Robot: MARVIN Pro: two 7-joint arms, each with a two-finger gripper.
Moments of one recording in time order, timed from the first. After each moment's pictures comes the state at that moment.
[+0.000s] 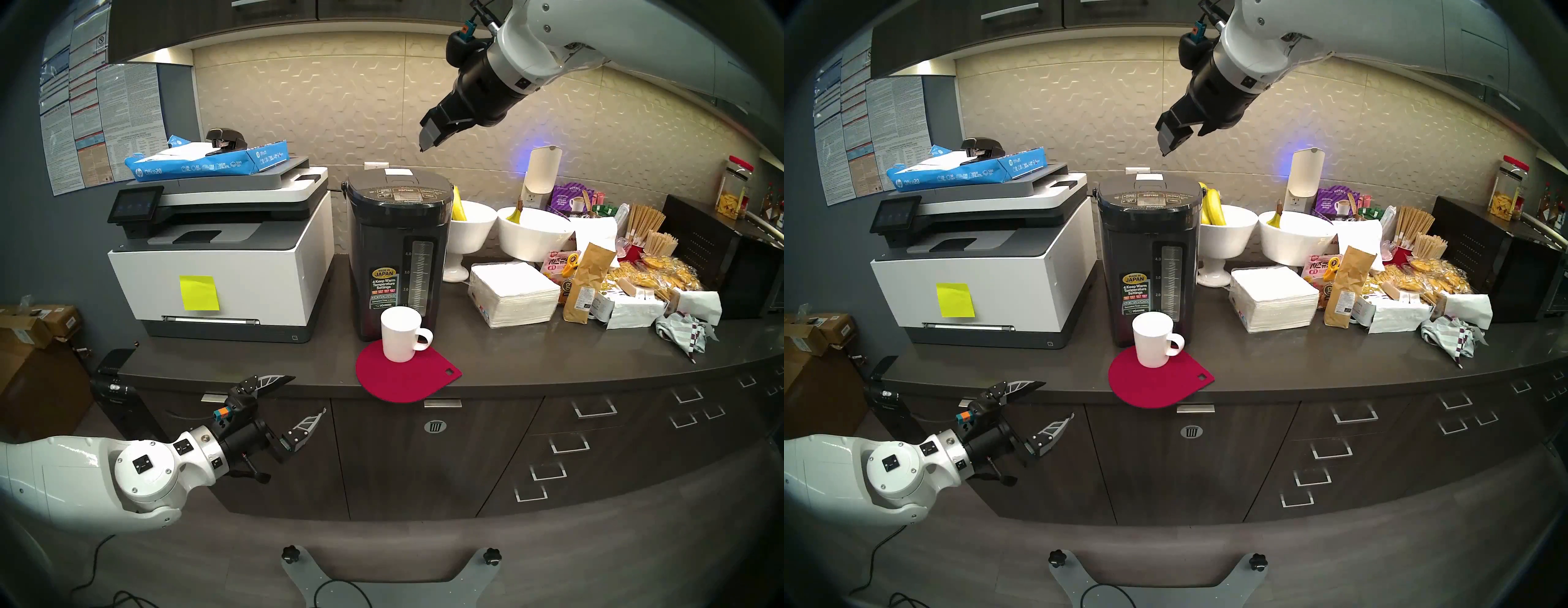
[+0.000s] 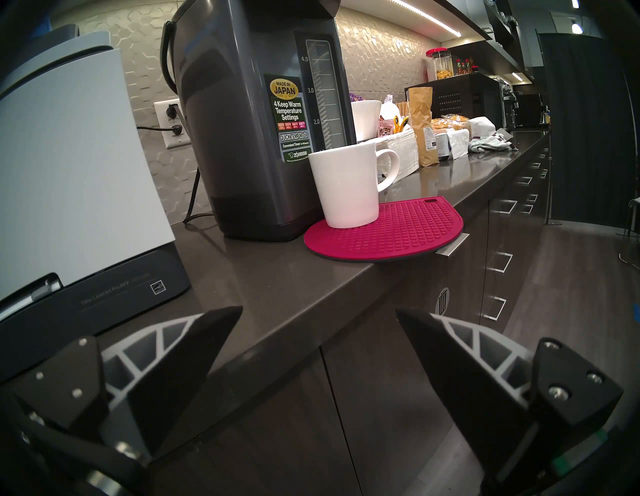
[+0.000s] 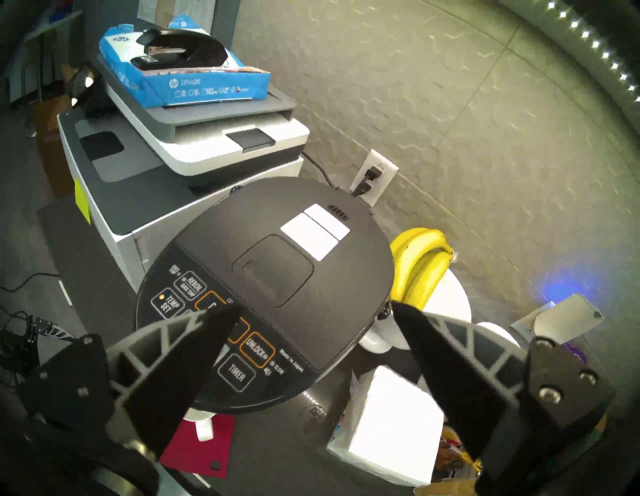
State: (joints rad) left arm 1.07 -0.16 -0.21 -1.97 -0.79 -0.47 0.21; right arm 0.94 -1.05 -0.63 -1.42 1.96 0.69 0.06
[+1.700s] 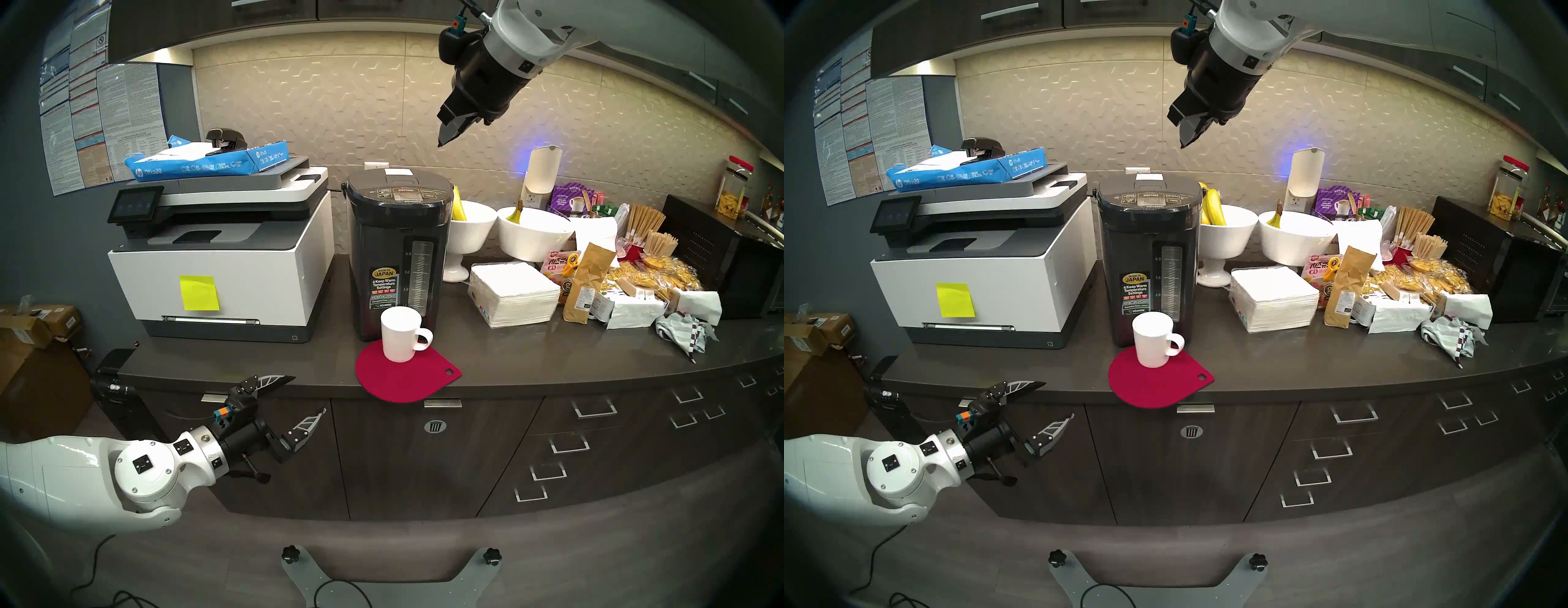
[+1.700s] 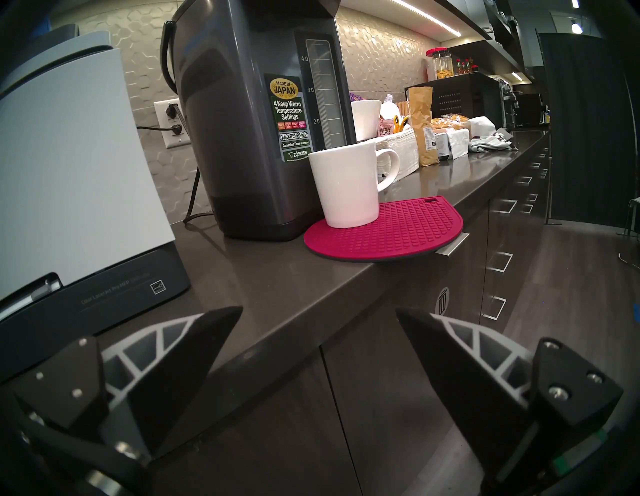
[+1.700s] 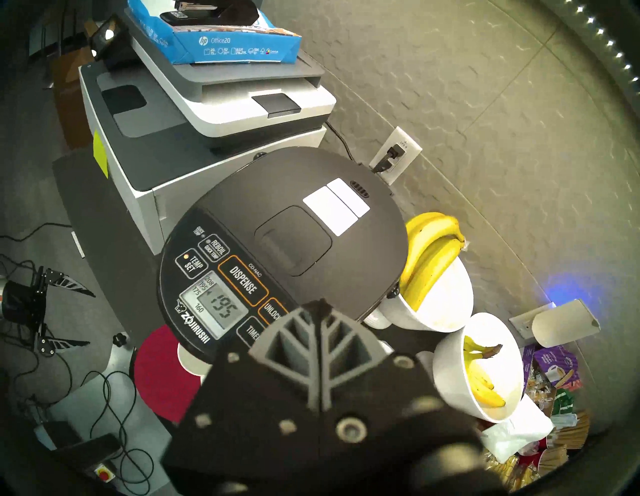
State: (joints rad) left arm 1.06 -0.16 -0.20 -1.97 -0.79 -0.47 0.21; right arm 0.96 -1.10 -0.63 -1.40 1.83 0.84 0.23
